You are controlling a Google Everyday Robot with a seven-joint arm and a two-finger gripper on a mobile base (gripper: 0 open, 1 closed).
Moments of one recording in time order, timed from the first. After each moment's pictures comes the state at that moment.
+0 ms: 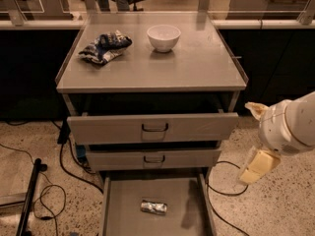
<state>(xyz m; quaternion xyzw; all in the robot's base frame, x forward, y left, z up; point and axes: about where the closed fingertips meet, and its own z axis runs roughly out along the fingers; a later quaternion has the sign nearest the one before) 0.434 -0.211 0.819 -0.59 0.77 0.00 0.25</state>
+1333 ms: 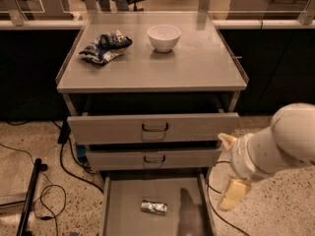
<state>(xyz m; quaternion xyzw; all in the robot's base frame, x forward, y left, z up) 0.418 -0.172 0.728 -0.64 0.74 0.04 0.21</state>
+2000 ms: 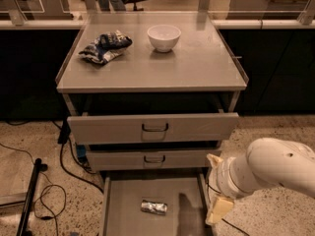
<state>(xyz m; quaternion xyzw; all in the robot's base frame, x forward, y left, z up) 0.415 -0.159 0.627 -0.65 0.73 0.06 0.20</state>
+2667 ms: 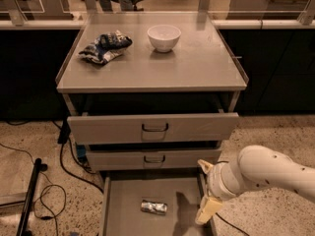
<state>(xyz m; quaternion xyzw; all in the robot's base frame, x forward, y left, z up) 0.434 -0.140 0.562 -0.63 0.73 0.11 0.23</state>
